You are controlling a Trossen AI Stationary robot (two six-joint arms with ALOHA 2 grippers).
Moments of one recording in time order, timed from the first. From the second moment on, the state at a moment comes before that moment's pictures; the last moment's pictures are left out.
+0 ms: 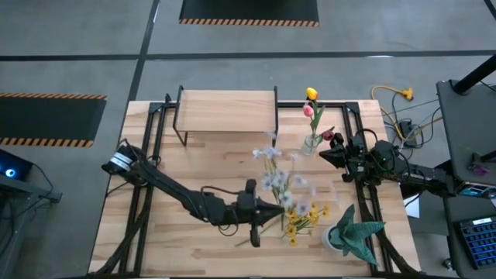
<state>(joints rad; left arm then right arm) -0.47 1.83 1.25 0.83 -0.54 -0.16 -0.23 0.02 0.04 0.19 -0.21 0.46</state>
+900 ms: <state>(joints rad) -0.44 1.88 1.28 0.87 -0.46 -0.11 -0.23 0.02 0.04 0.19 -0.21 0.47</state>
